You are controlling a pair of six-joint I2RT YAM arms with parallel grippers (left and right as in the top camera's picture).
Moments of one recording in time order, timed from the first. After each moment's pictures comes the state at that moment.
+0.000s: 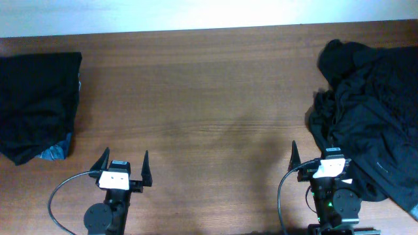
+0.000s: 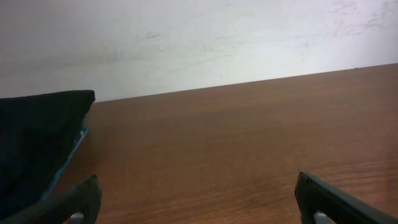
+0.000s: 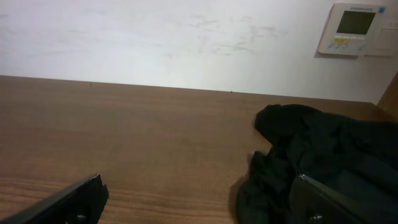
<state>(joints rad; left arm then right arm) 0.01 0.01 0.01 -0.07 0.12 0.09 -0.04 0.01 0.01 -0.07 -0.05 -0.08</state>
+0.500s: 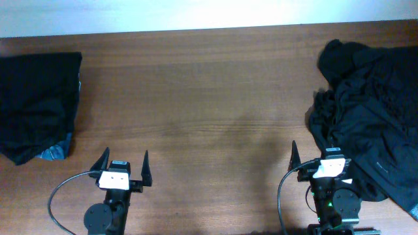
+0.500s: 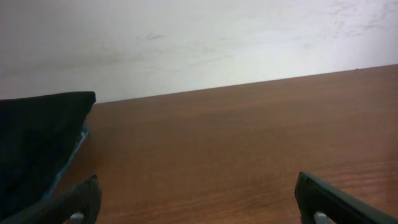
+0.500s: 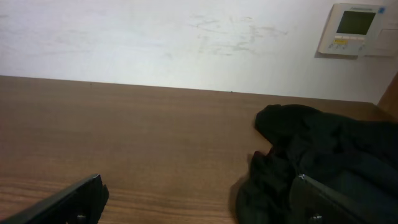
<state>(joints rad) 0.01 0.01 0.01 -0.06 0.11 0.09 -0.04 0.01 0.01 -0.07 -0.05 -0.08</state>
